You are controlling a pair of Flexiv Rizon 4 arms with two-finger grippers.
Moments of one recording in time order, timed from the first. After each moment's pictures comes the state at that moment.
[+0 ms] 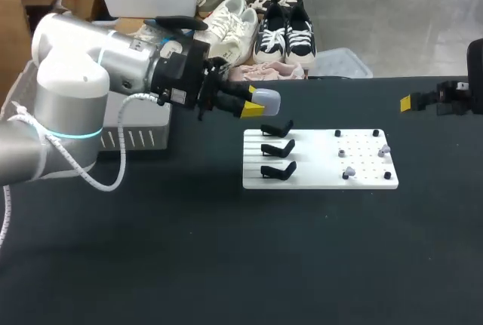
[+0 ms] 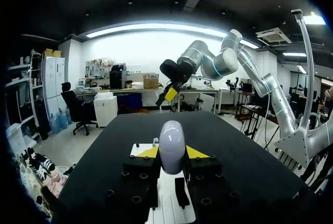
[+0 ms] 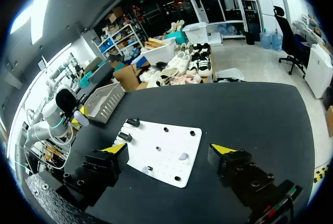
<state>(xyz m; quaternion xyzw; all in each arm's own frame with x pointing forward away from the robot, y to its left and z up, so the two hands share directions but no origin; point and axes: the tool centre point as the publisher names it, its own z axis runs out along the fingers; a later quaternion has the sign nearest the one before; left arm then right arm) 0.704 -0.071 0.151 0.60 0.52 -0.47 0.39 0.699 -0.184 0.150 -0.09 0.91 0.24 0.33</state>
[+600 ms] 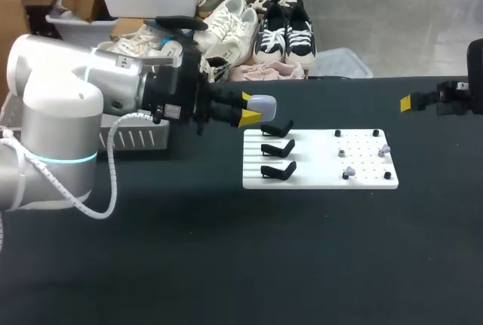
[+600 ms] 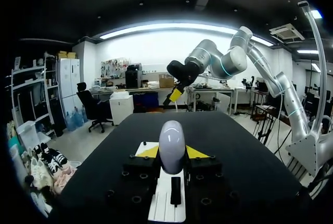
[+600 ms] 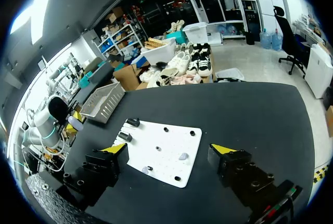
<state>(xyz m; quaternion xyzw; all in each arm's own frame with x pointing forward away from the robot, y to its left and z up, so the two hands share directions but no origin) 0.684 -0.064 0.154 0.57 0.56 -0.42 0.43 0.699 -0.184 0.150 -0.09 0.91 0.24 0.33</state>
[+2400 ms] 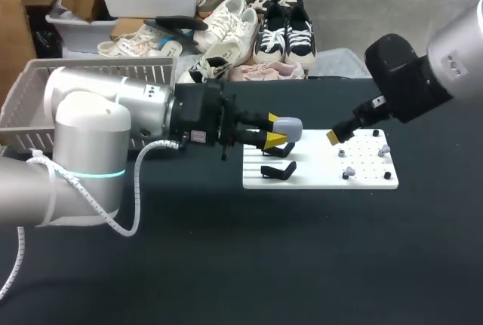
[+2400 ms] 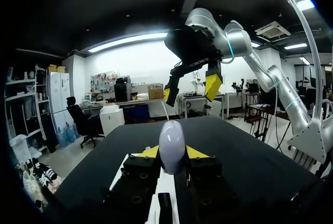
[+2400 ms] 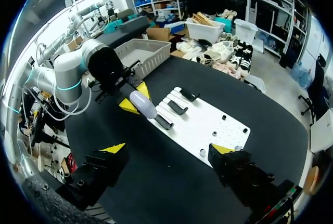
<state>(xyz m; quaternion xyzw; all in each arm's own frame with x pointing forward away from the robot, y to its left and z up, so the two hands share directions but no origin) 0.658 -0.109 0.126 0.59 0.49 -0.45 0.46 0.615 -0.045 0.177 -0.30 0.90 0.17 0.25</state>
